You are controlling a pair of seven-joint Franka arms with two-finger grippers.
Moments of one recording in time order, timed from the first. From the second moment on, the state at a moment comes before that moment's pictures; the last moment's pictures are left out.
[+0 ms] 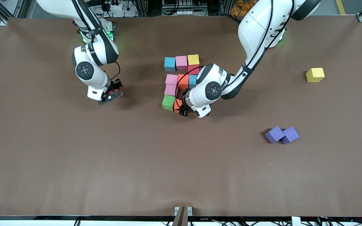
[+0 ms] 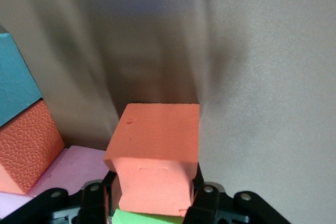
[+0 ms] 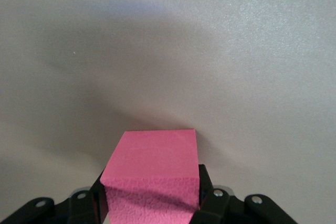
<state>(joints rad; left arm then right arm) -0.48 0.73 -0.34 -1.70 -0.35 2.49 -1.89 0.43 0.17 -0.07 -2.53 0.07 2.48 -0.18</state>
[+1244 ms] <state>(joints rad) -0.47 0.72 -0.34 -1.74 -0.33 2.49 -1.89 0.43 0.17 -0.08 -2.53 0.07 2.48 -0.18</state>
